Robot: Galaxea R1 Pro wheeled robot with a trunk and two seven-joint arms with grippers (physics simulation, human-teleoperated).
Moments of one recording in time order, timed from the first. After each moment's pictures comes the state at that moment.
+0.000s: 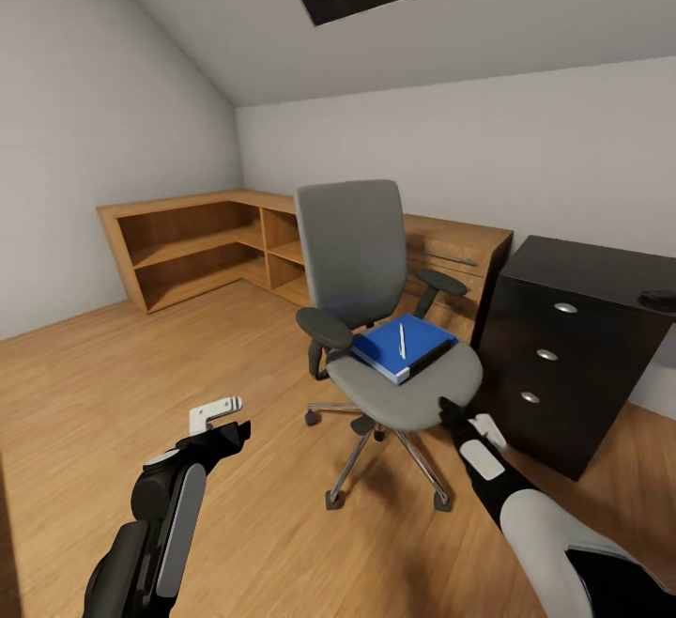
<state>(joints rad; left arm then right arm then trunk) -0.30 -0.17 0.08 -1.60 0.16 0.82 0.27 -0.81 0.00 -0.15 -0.28 -0.90 -0.13 0.00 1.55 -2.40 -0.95</state>
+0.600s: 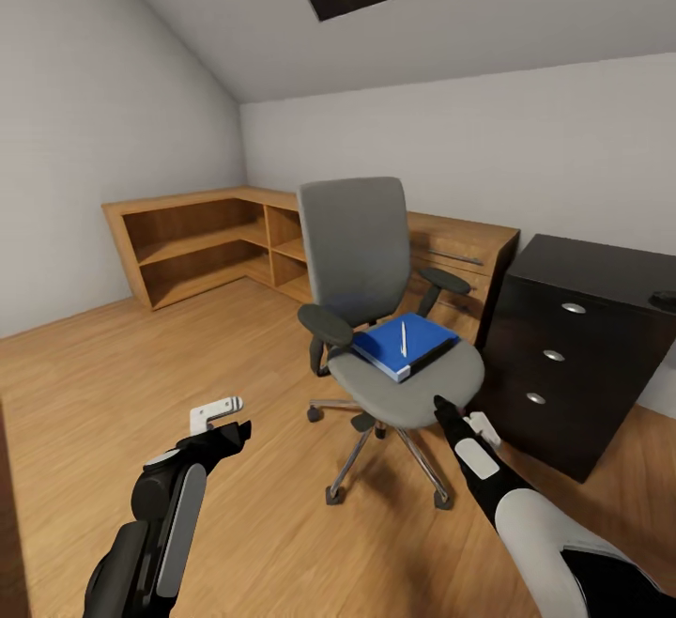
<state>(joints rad) -0.29 -0.17 0.08 -1.60 0.16 0.82 0.27 -0.81 0.01 -0.15 -0.29 -0.89 -0.13 0.00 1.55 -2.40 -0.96</state>
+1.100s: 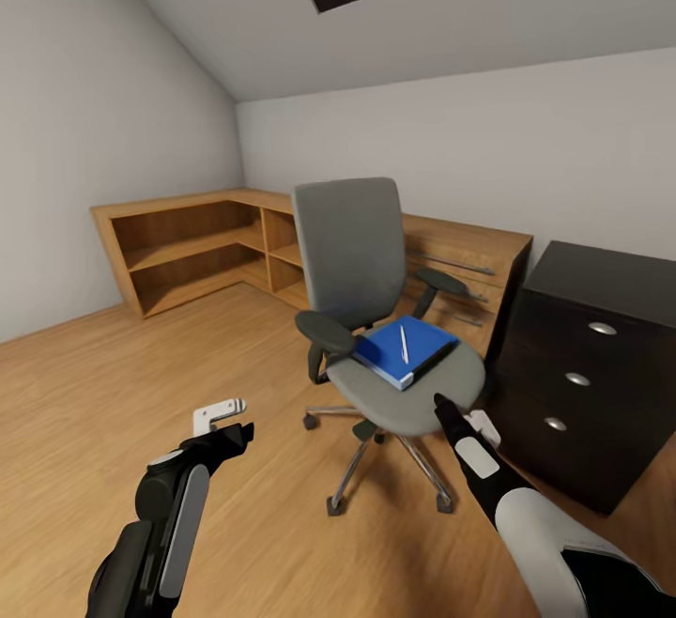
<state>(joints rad) -0.30 -0.17 0.07 -1.59 0.16 0.82 0.27 -0.81 0.01 -0.14 -0.30 -0.89 -0.13 0.00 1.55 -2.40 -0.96</state>
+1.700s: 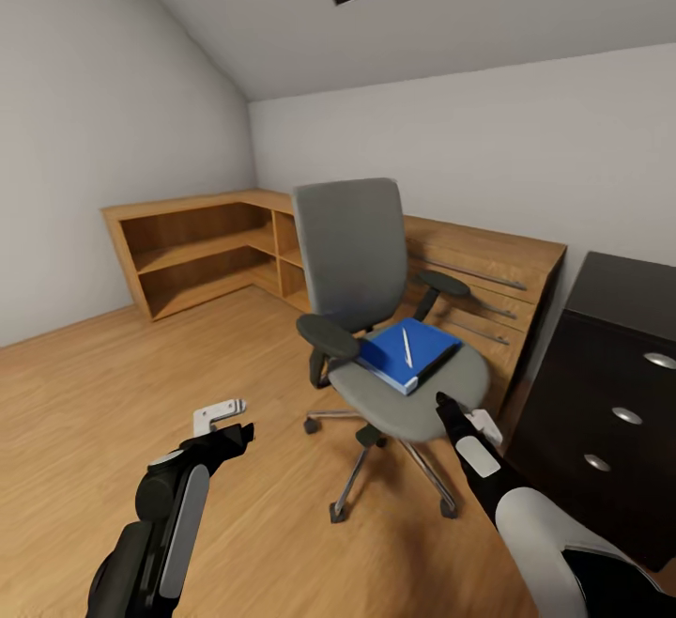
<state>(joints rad) -0.30 -0.17 0.07 -1.59 0.16 0.82 0.27 -0.81 0.01 -0.16 -0.30 -0.89 -0.15 0.00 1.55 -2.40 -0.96</state>
